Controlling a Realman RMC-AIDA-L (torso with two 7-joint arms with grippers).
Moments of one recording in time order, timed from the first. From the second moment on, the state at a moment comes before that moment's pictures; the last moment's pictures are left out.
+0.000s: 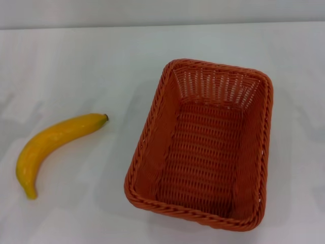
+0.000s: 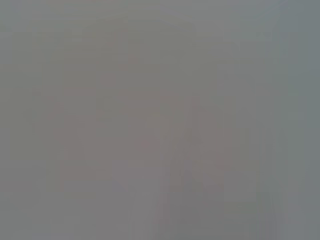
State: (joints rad) left arm -0.13 -2.07 -2.28 -0.51 0.81 -1.59 2.28; right arm 0.26 2.00 -0.10 -0.18 1.65 1.54 -2.50
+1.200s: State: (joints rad) left arm -0.12 -2.07 -2.29 -0.51 0.83 -1.63 2.21; right arm 0.45 1.92 -0.68 -1.12 1.33 1.47 -1.39
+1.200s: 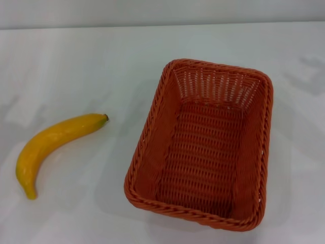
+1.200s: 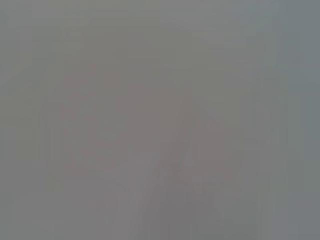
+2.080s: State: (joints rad) left arm -0.06 -2.07 -2.29 -0.54 0.89 -1.64 2.18; right arm 1.06 1.99 -0.95 -0.98 0.52 1.61 -0.98
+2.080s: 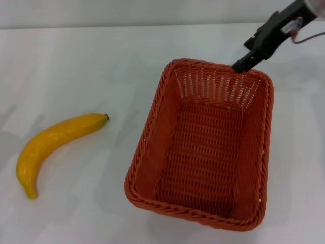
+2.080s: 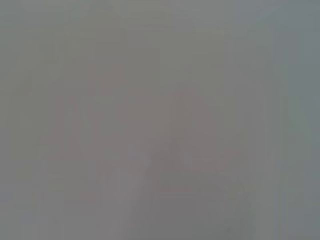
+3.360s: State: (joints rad) left arm -0.15 -2.08 -2.26 -0.51 0.95 -1.65 2.19; right arm 1.23 2.01 -1.22 -0.50 0.40 1.29 -0.96
